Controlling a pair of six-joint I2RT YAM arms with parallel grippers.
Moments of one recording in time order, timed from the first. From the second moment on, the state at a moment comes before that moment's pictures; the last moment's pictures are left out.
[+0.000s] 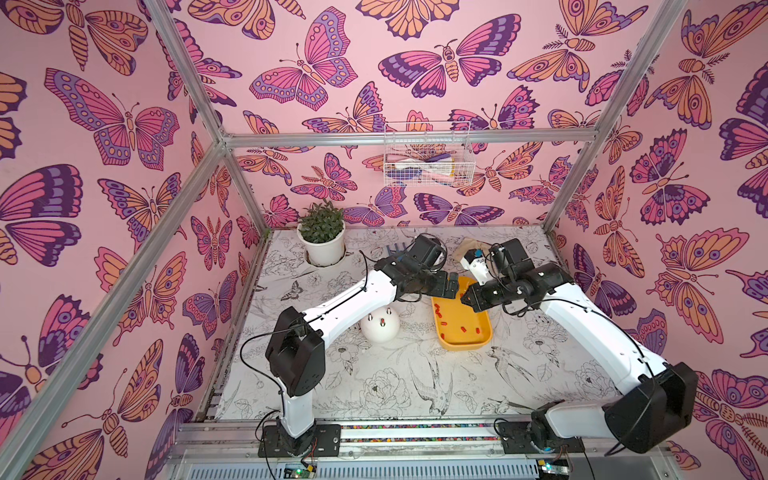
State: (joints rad) left arm -0.80 1.84 1.66 -0.63 0.14 -0.51; right arm 0.40 1.36 1.26 -0.92 -0.34 0.10
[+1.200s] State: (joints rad) left arm -0.82 1.84 1.63 -0.55 0.16 -0.54; right arm 0.38 1.32 1.26 -0.91 -0.36 0.12
